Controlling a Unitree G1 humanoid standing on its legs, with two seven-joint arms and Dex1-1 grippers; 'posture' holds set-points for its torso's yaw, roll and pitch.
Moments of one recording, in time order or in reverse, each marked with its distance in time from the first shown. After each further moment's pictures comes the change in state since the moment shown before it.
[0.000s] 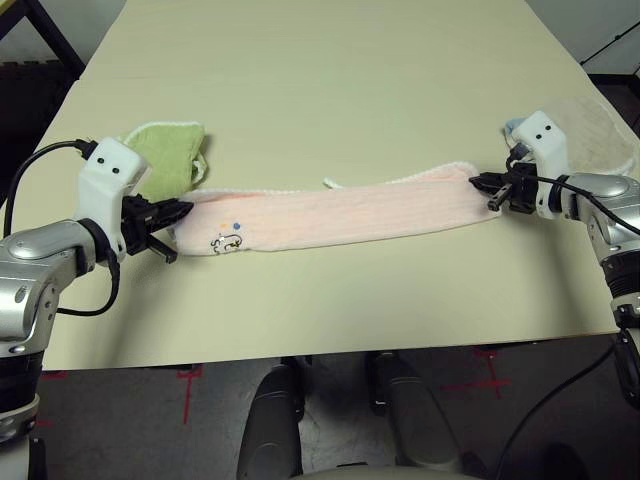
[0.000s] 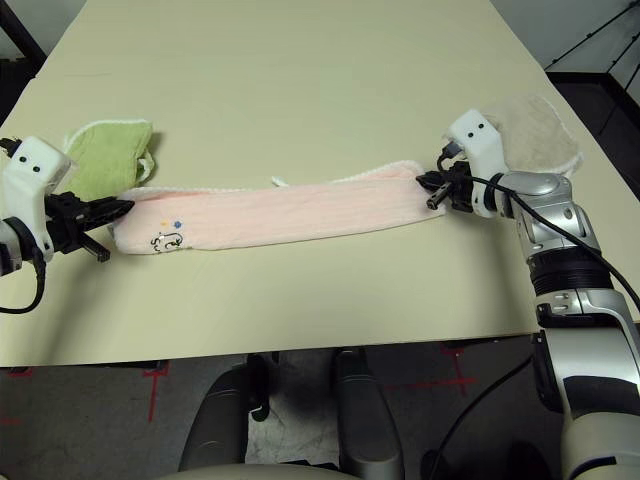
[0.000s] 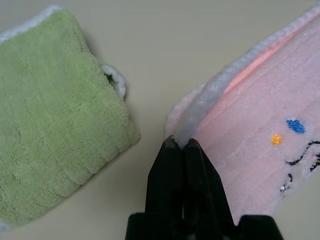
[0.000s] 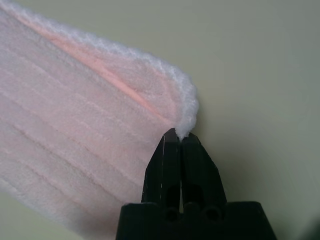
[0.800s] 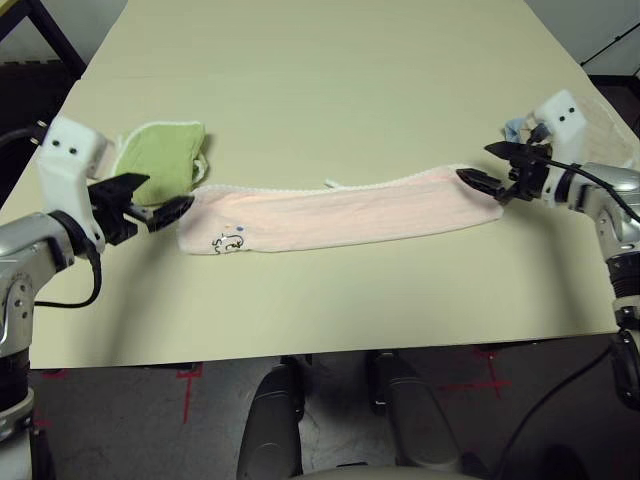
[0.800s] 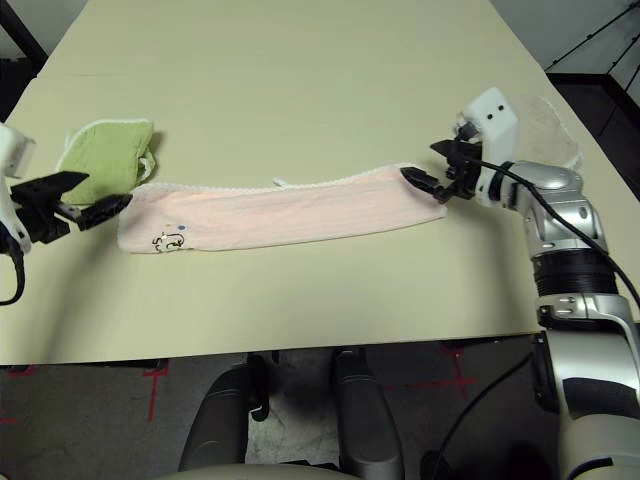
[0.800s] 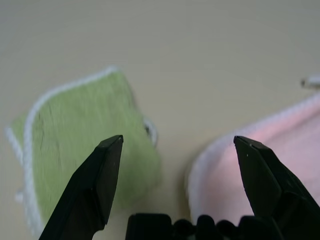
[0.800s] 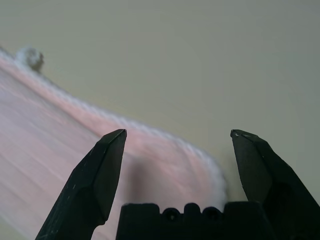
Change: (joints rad) left arm -0.130 -0.096 0.147 -0.052 -0.084 0.117 0.091; right arm 0.005 0.117 -0.083 -0.159 0.111 0.032 -0.044
